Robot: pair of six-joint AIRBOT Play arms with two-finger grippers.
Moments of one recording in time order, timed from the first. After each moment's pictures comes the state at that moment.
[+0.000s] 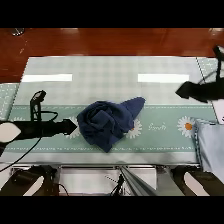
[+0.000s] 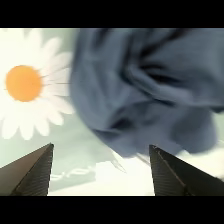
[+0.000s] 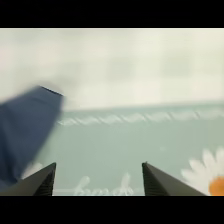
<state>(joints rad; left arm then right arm) -0.23 -0.66 0.53 1.17 -1.09 -1.73 -0.12 -0.91 0.95 -1.31 1.18 1.61</state>
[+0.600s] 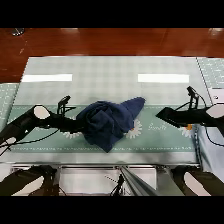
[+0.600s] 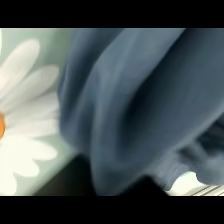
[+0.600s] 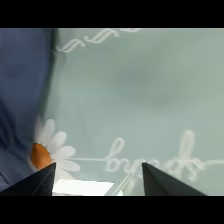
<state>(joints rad) -0.23 -1.14 0.54 0.87 -0.94 -1.44 -0.09 -0.98 0.58 -0.96 0.98 1.49</state>
